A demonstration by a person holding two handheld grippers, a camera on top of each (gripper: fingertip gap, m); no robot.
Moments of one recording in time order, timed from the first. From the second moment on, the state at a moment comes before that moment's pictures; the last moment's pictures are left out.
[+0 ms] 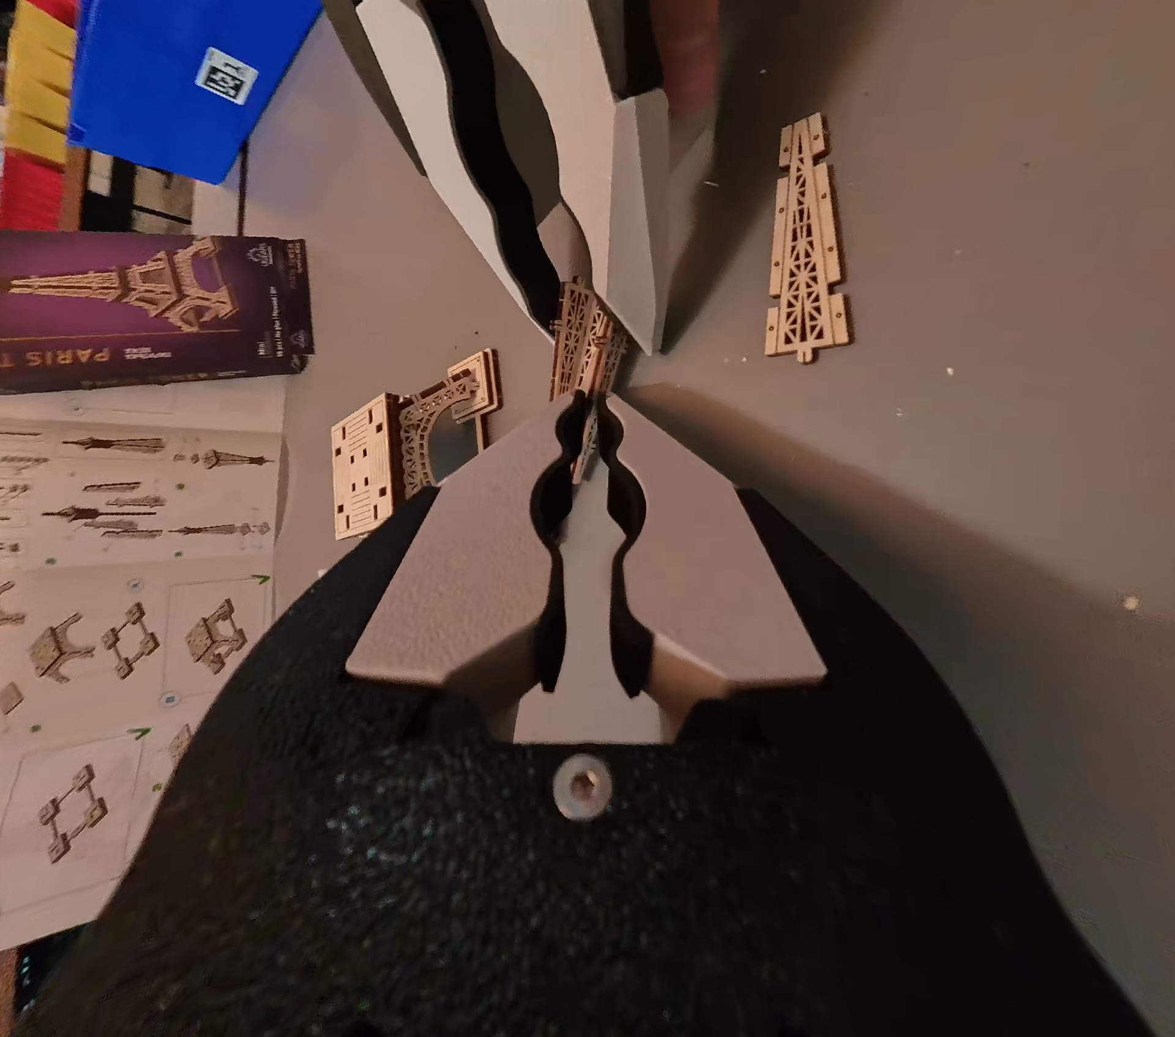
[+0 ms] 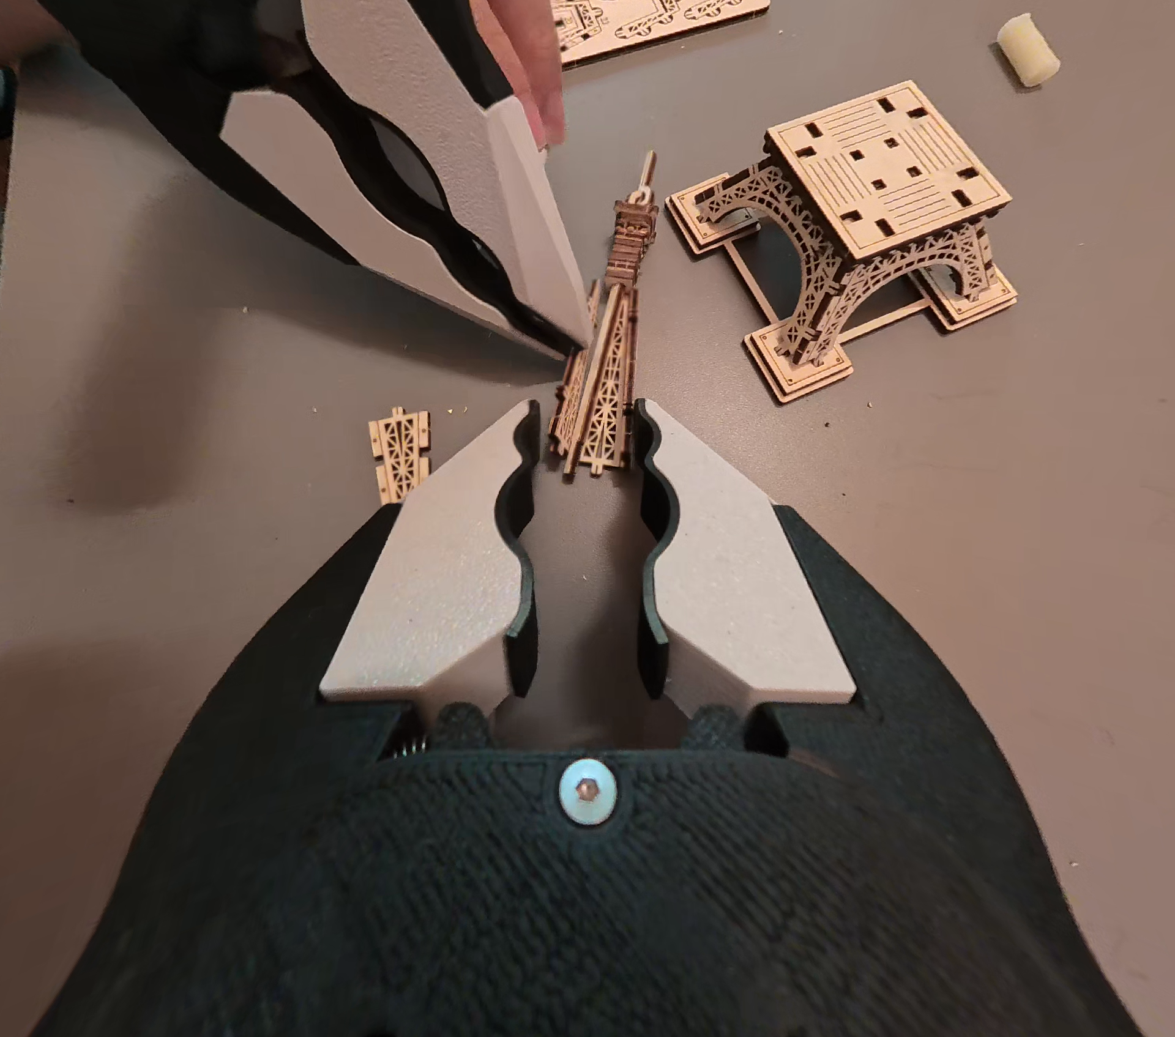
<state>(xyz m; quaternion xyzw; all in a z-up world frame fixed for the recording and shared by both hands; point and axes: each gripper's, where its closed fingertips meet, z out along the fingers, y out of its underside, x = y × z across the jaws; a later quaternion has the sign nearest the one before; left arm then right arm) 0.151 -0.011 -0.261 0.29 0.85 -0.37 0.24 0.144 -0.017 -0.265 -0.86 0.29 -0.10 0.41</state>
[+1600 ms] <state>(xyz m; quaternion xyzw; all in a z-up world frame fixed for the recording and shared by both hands) 0.149 -0.009 -0.258 0.40 0.80 -0.39 0.22 0.140 -0.022 -0.264 -0.89 0.18 -0.01 0.42</state>
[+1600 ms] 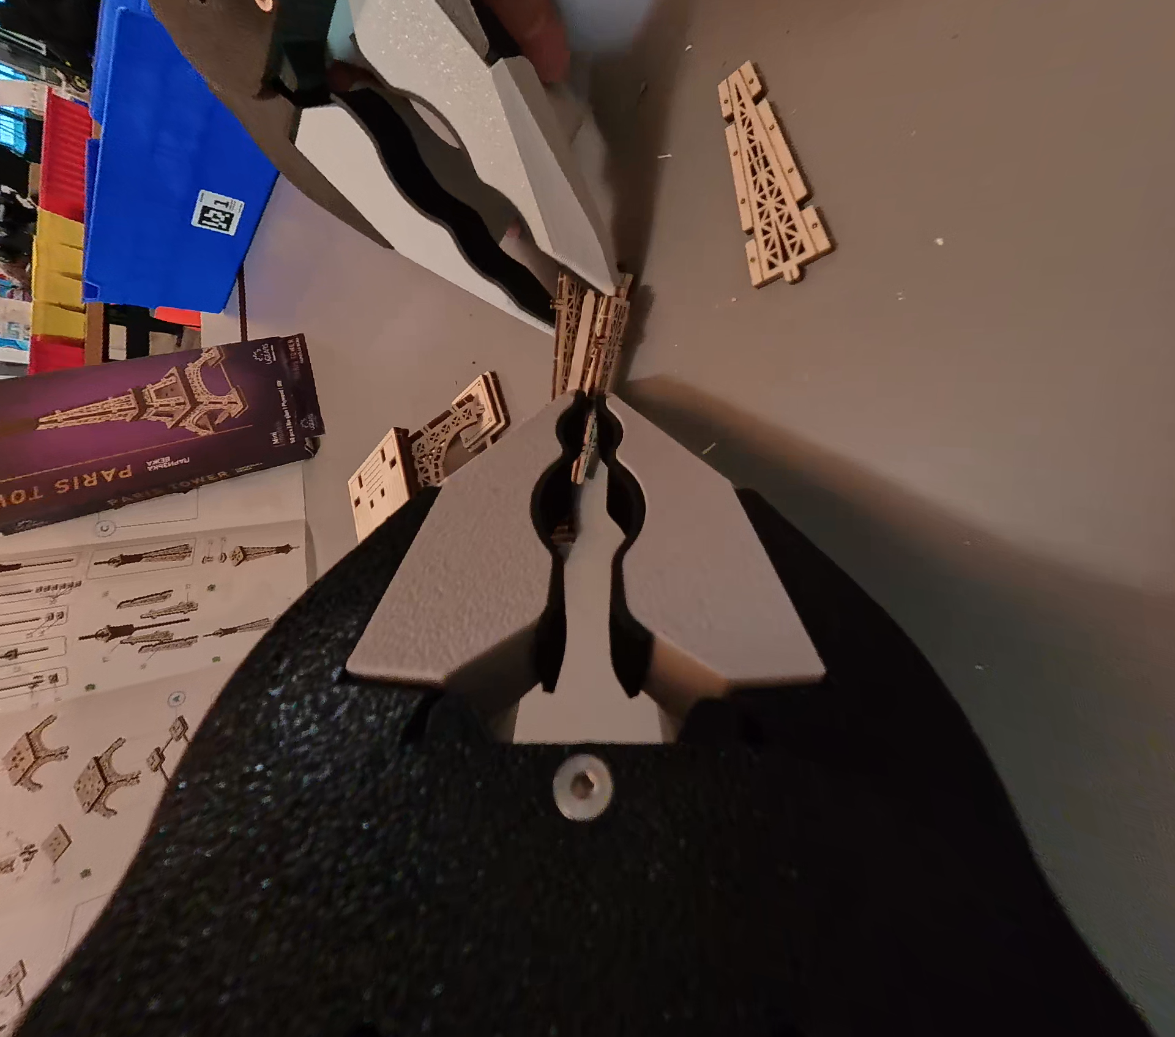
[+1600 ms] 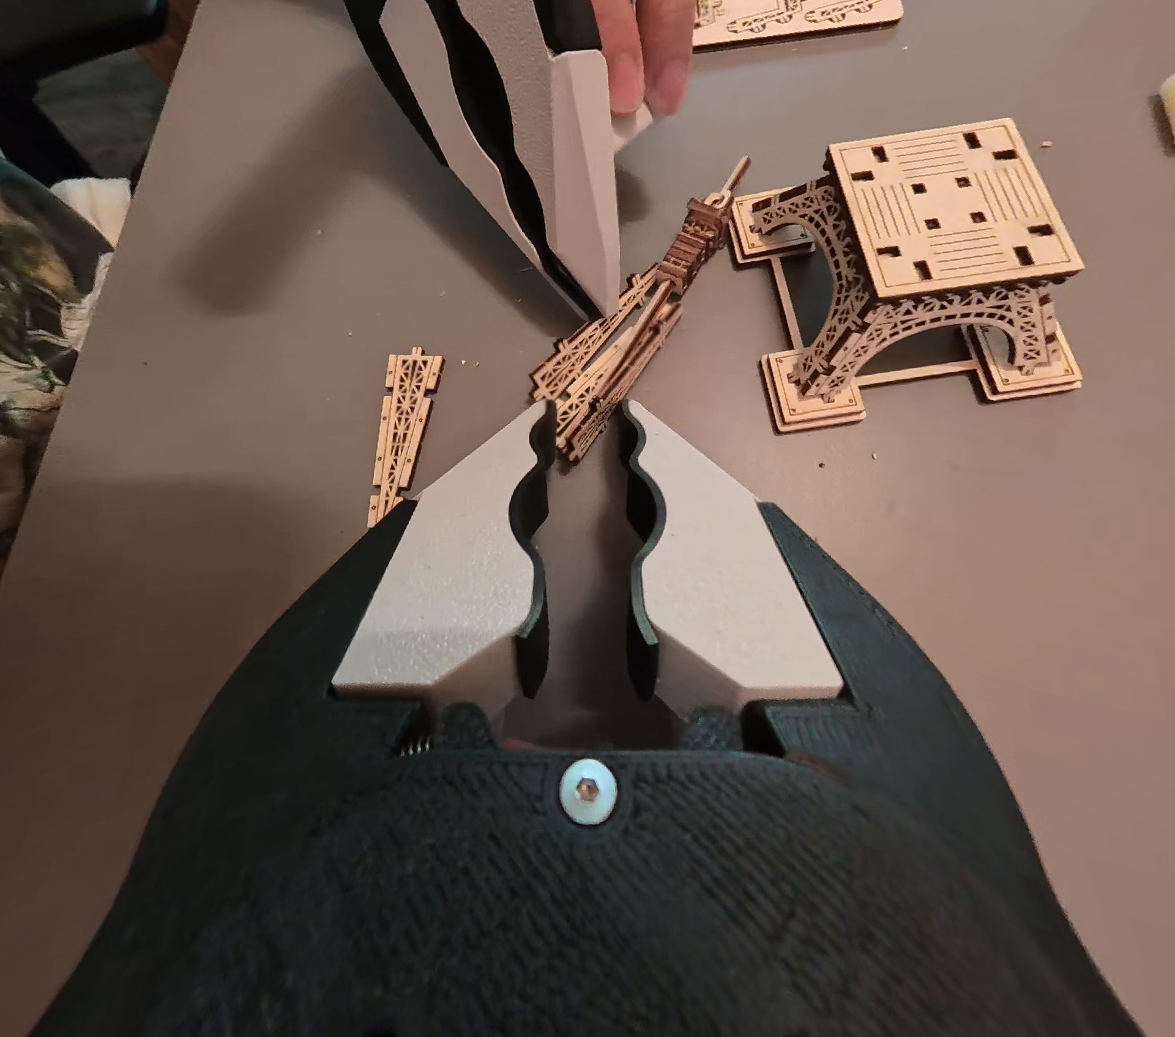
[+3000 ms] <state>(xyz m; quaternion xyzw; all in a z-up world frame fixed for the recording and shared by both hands) 0.134 -0.015 -0.250 0.41 0.80 -0.39 0.21 0.142 -0.030 -0.266 -0.88 0.24 -0.12 0.40</state>
